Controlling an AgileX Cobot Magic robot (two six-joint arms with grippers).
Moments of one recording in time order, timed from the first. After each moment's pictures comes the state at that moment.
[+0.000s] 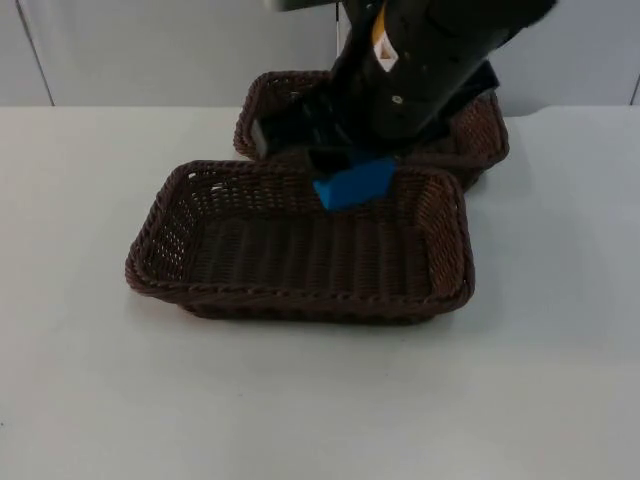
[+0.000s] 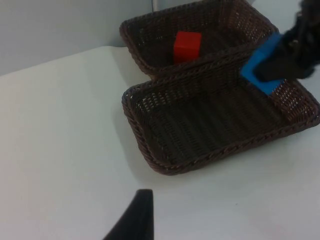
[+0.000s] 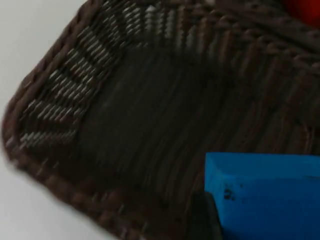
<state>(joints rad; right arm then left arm) 0.82 1.97 -1.48 -0.44 0.58 0.63 -0.38 0.40 -0.58 -0.06 0.78 0.08</state>
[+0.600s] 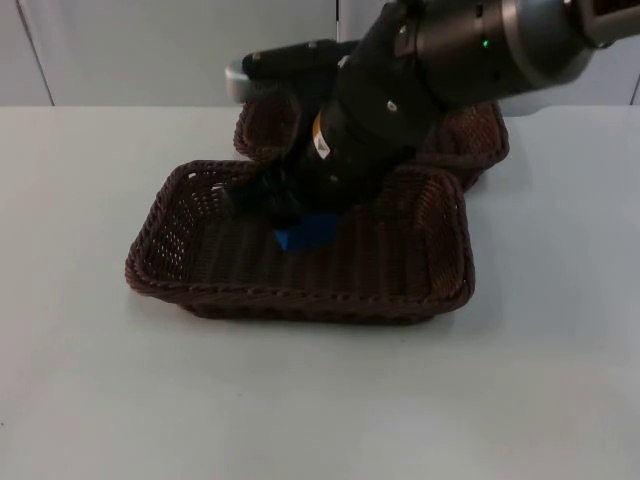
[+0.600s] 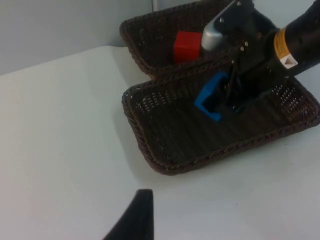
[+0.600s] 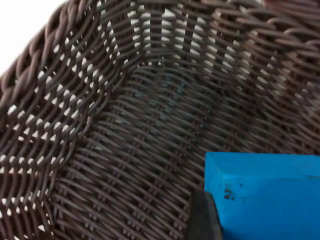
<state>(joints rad) 0.79 2.28 -1.66 -0.44 0.42 0.59 -0.38 0.40 -0.58 -0.06 0.78 0.08</state>
